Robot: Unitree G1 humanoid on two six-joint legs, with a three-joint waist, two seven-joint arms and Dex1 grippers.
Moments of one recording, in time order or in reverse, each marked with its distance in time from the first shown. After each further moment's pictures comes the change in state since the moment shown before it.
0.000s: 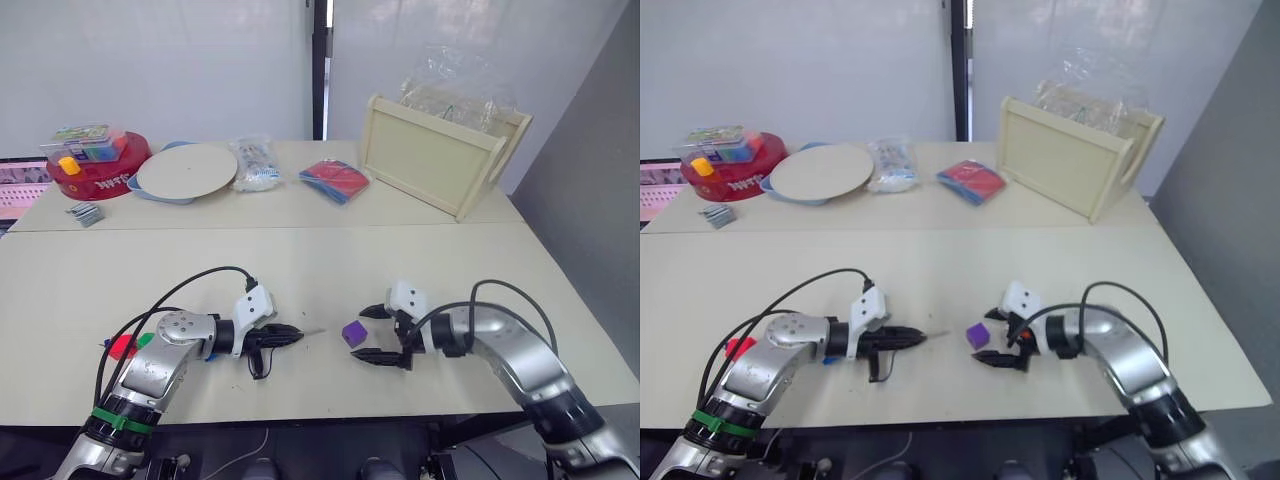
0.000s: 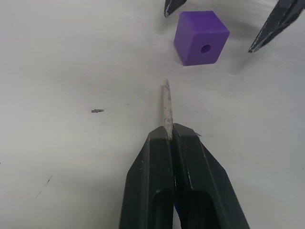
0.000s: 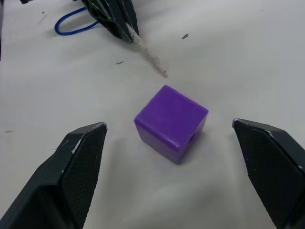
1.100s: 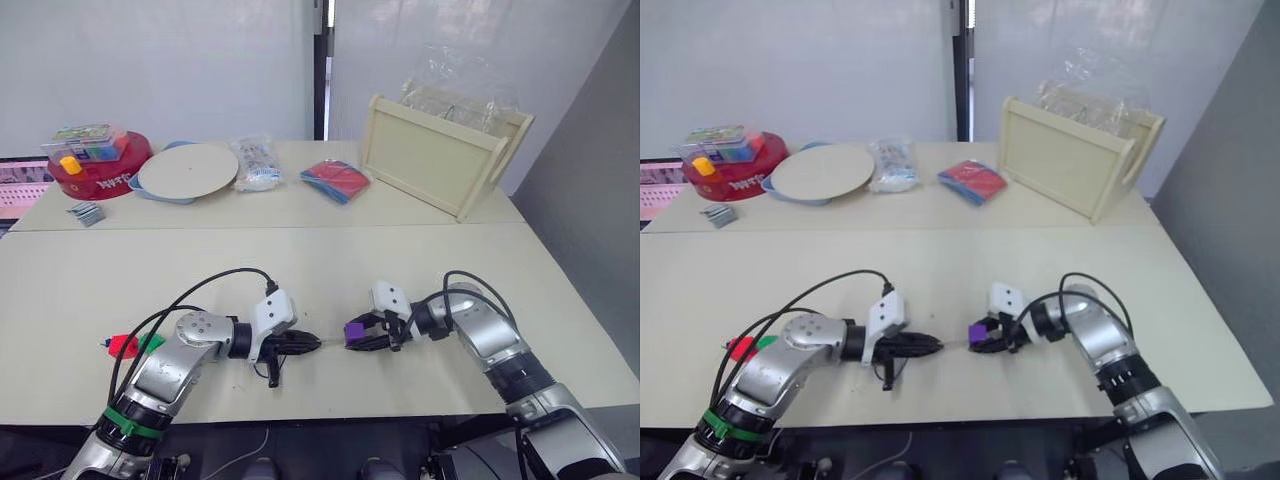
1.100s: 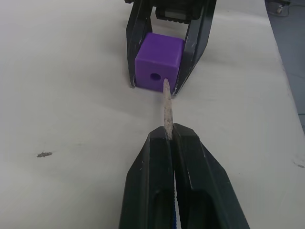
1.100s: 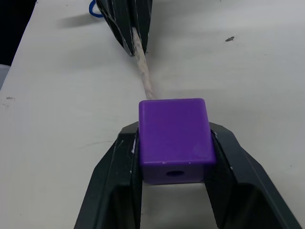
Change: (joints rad) left arm -0.020 -0.030 -0.075 -0.101 0.001 0.097 0.030; right arm -0.113 0.116 0.021 0.313 -0.146 -0.240 0.199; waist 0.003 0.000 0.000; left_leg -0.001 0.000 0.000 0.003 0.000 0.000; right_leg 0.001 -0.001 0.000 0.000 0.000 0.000
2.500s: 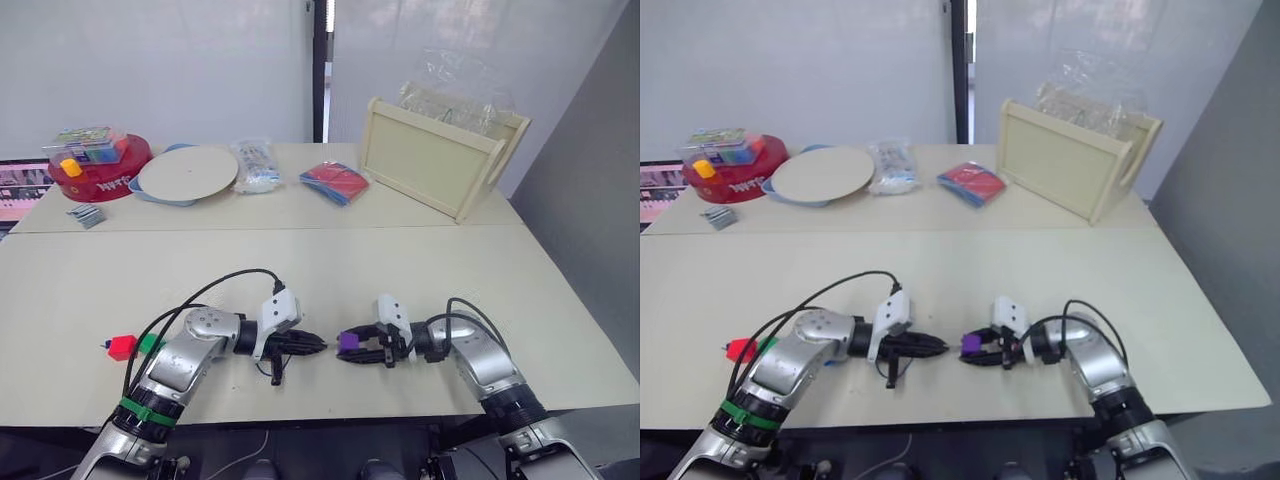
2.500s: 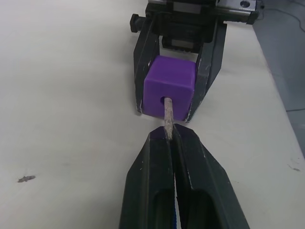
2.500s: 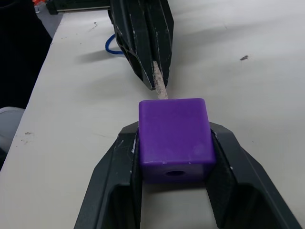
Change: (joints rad) left arm -0.036 -0.043 0.009 0.114 0.003 -0.067 -0.125; right arm 0.145 0.092 -0.073 -0.021 0.038 -0.067 -0.027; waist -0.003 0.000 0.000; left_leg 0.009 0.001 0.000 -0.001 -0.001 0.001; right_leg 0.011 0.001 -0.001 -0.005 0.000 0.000
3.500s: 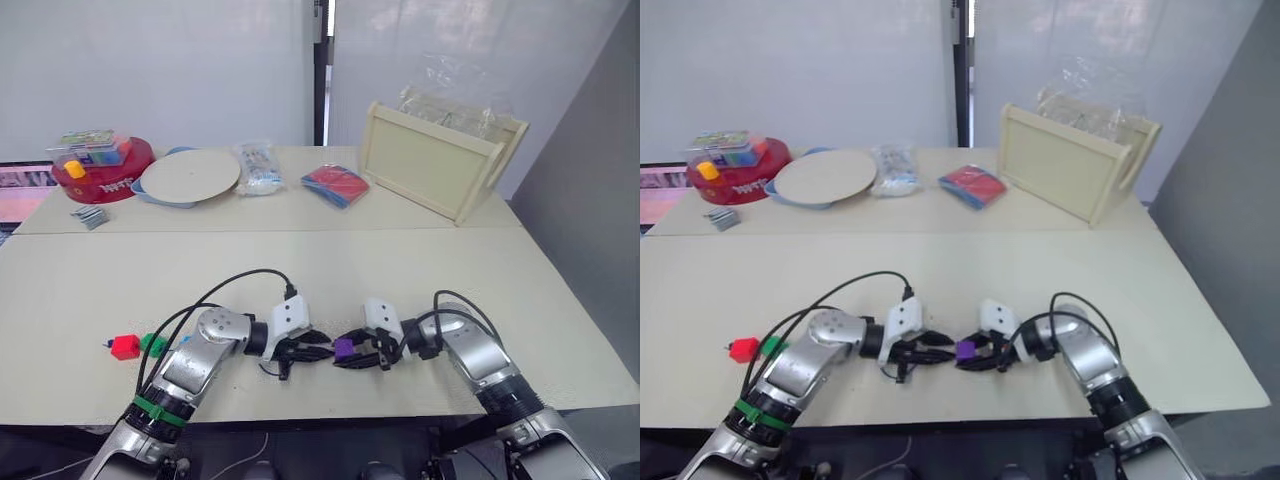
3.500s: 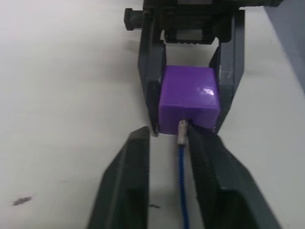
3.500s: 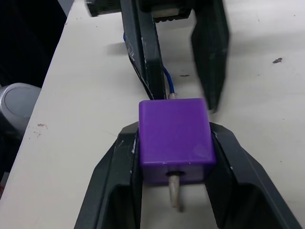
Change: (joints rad) left arm -0.012 -0.011 -0.065 -0.003 0.122 -0.073 0.033; right arm -0.043 -0.013 0.074 -0.058 -0.060 0.081 0.001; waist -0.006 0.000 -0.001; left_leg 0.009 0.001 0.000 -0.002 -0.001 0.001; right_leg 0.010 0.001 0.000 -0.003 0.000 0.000
